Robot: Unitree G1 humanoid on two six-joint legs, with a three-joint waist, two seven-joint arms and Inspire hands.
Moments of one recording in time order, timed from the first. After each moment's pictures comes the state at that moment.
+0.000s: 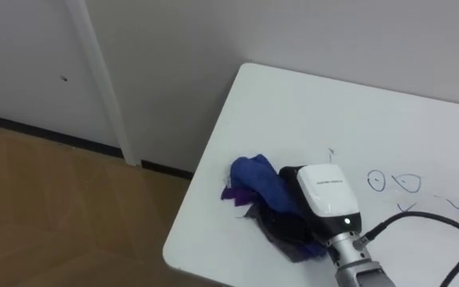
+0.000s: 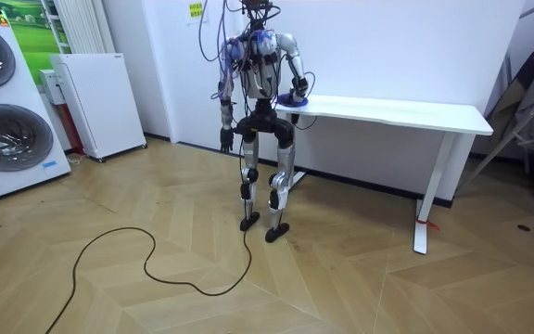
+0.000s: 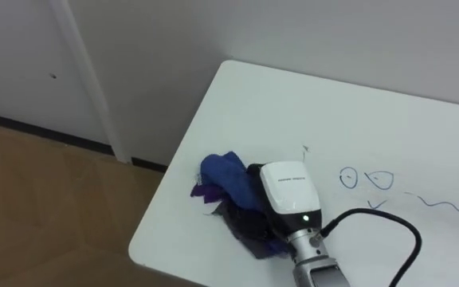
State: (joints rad) left arm 0.27 0.23 -0.08 0.99 0.46 0.09 0.06; right arm 0.13 -0.35 0.39 0.31 -1.02 -0.08 -0.52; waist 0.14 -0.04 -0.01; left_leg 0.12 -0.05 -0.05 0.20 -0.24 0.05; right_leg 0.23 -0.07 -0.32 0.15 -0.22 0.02
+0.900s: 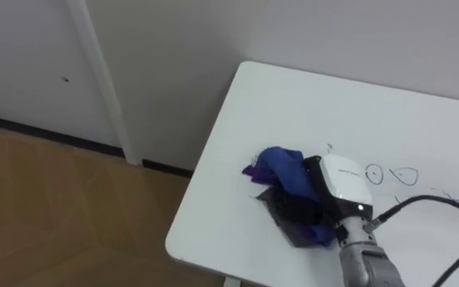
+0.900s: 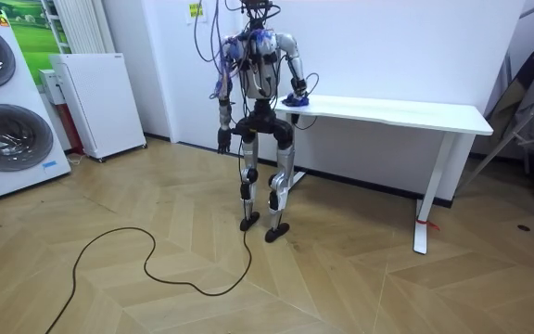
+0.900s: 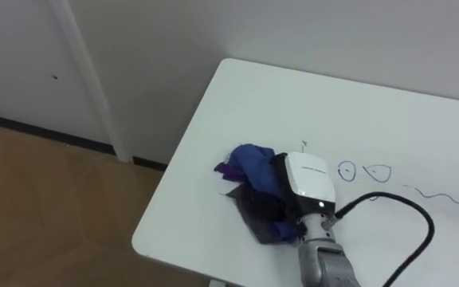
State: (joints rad) left arm 0.30 0.22 -0.08 0.94 0.46 0.13 0.05; right arm -0.03 -0.30 0.35 0.37 -0.78 0.05 -0.35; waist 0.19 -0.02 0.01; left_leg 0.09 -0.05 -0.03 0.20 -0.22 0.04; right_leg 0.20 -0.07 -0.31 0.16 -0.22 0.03
